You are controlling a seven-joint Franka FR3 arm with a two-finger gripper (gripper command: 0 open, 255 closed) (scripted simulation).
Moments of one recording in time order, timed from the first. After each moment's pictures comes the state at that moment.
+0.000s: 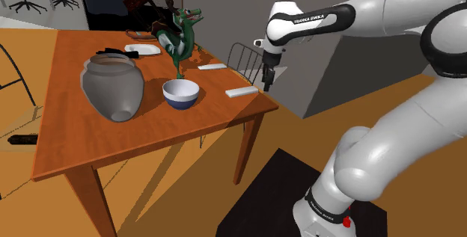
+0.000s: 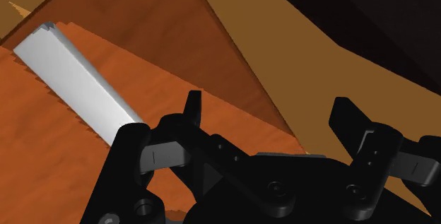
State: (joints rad) arm 0.03 -0.31 -0.44 -2.26 -0.18 1.95 -0.92
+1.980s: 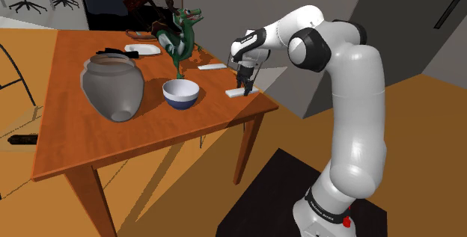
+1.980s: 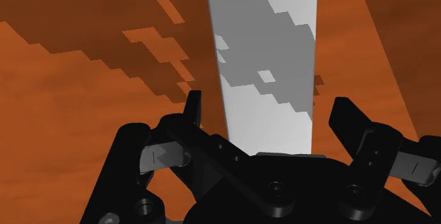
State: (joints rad) arm -0.09 0.49 -0.47 -1.72 0.25 2.13 -1.71
